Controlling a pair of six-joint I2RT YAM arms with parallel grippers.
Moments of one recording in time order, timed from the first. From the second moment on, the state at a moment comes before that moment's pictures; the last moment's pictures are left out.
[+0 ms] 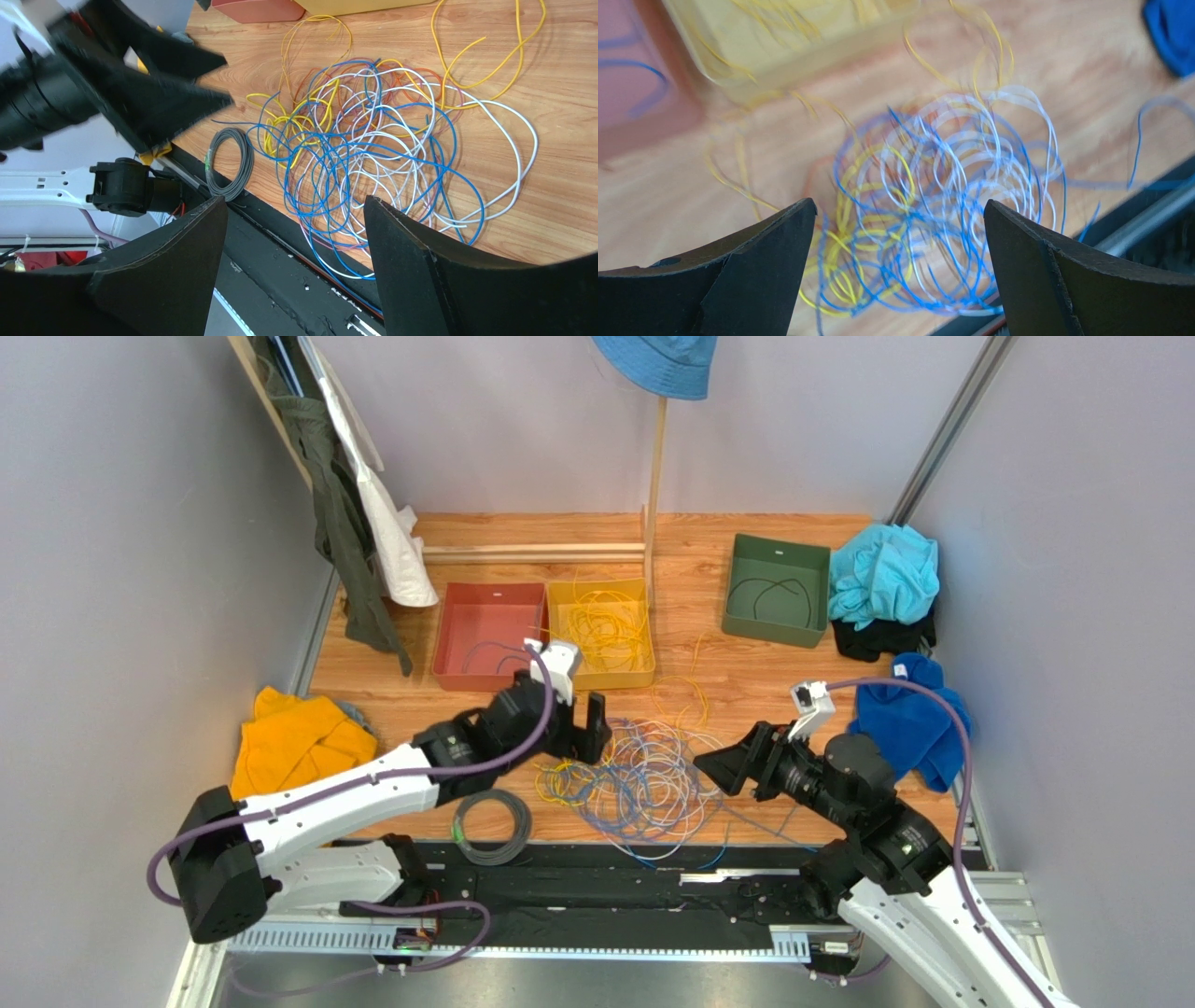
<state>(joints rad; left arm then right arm) -0.94 1.09 0.74 -0.19 -0.26 -0.47 0.61 0.32 0.47 -0.48 -0.18 0.72</state>
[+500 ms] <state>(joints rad) -1.25 1.21 0.61 -0.09 -0.44 -0.71 0.61 0.29 0.43 -0.49 -0.17 0.75</state>
